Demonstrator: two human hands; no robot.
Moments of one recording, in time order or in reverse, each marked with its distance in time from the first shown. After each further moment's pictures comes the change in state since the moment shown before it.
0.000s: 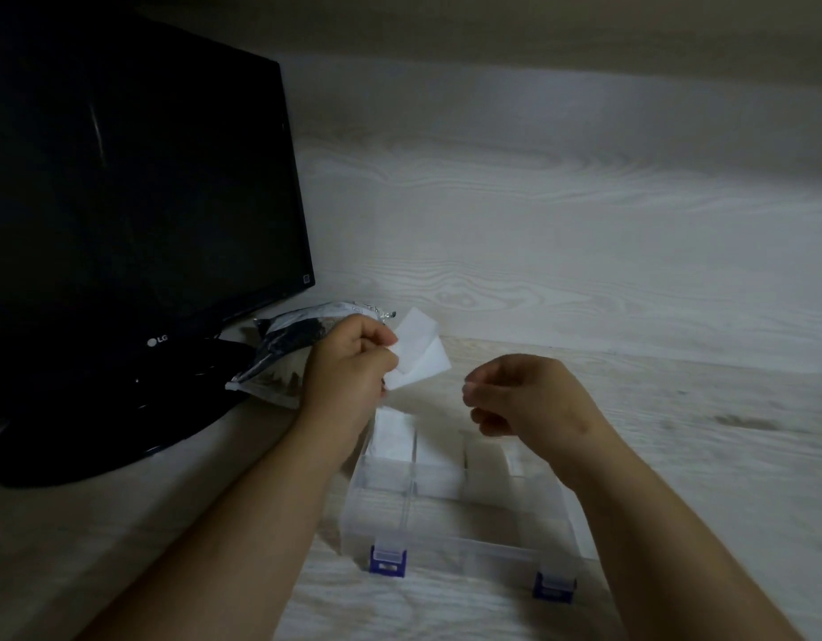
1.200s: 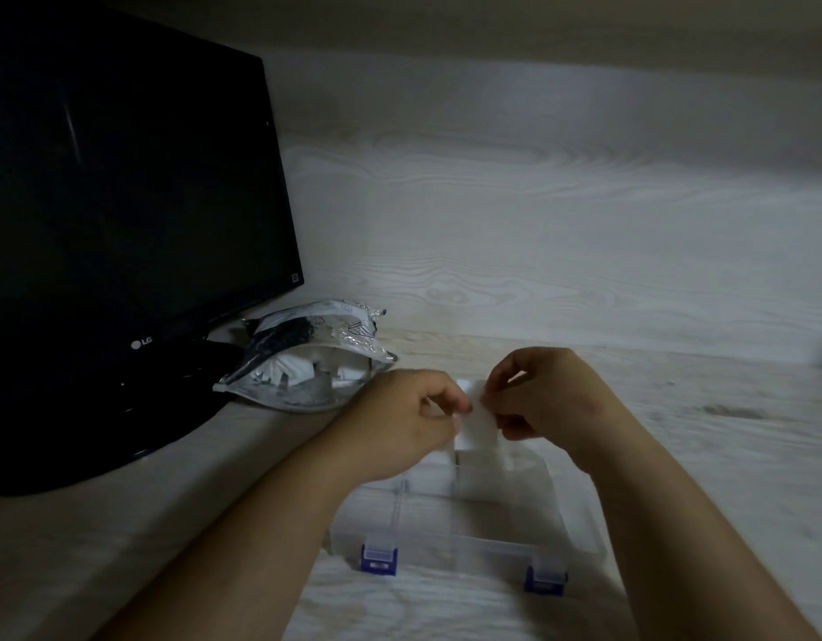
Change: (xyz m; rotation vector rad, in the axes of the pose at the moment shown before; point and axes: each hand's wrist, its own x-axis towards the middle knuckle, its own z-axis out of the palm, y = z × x) left_hand -0.023 -0.003 0.015 0.498 -0.585 0.195; right_hand 0.001 -0.003 -0.019 -0.154 0.035 0.095
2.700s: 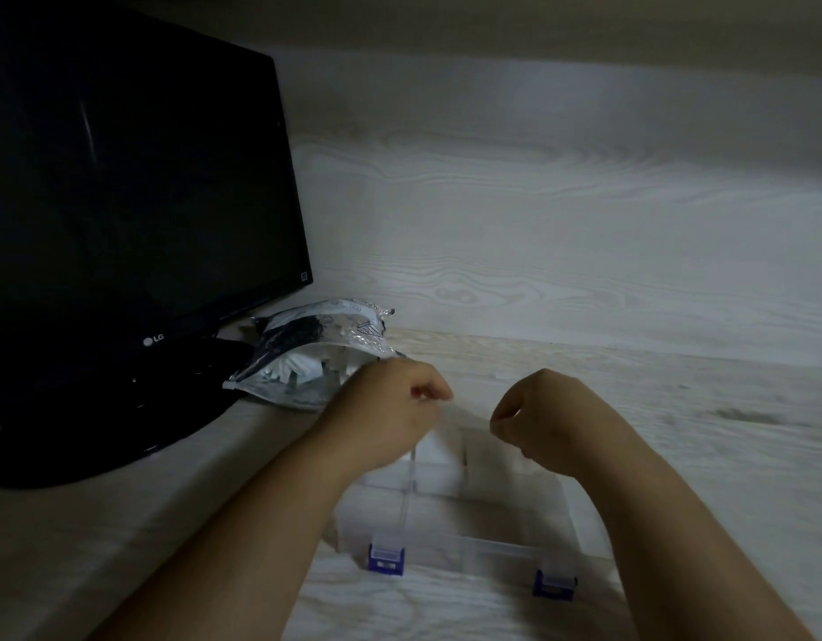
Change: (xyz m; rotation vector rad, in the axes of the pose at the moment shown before) left_hand 0.006 -0.018 -0.009 0.151 0.122 -0.021; right_hand 0.001 0.003 0.010 -0.674 -0.054 -0.023
